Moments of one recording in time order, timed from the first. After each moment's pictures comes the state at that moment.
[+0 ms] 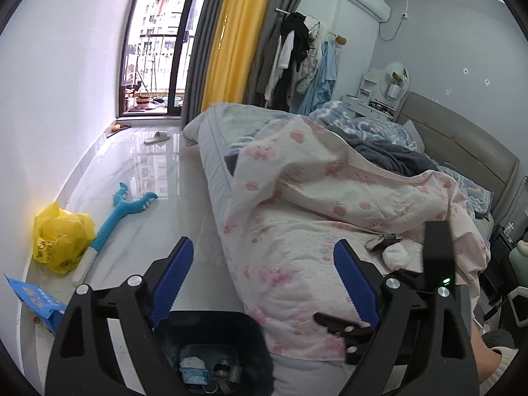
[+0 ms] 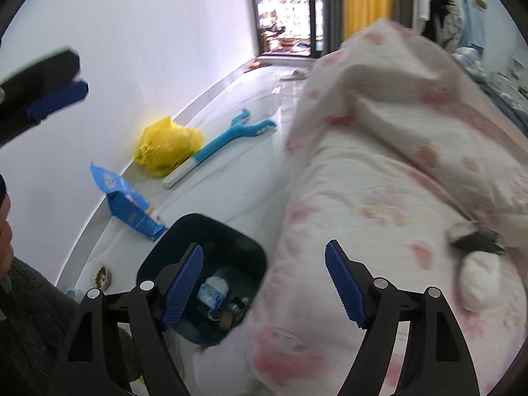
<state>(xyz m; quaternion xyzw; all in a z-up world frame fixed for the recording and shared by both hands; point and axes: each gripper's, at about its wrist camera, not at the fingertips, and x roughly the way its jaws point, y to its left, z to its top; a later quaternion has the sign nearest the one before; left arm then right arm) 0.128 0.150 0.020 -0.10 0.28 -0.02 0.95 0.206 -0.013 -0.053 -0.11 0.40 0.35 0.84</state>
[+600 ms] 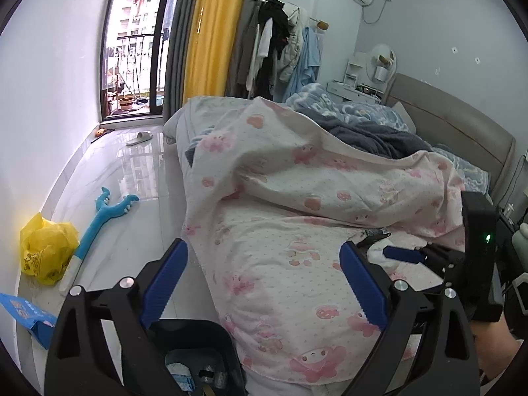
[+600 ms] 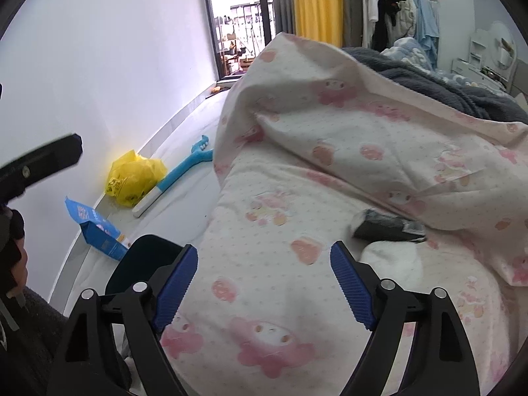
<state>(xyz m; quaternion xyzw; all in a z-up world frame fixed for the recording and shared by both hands) 0.172 0.083 0.006 -0.07 0.29 -0.04 0.95 0.239 -0.112 -0.035 -0.07 0.38 0.29 0.88</state>
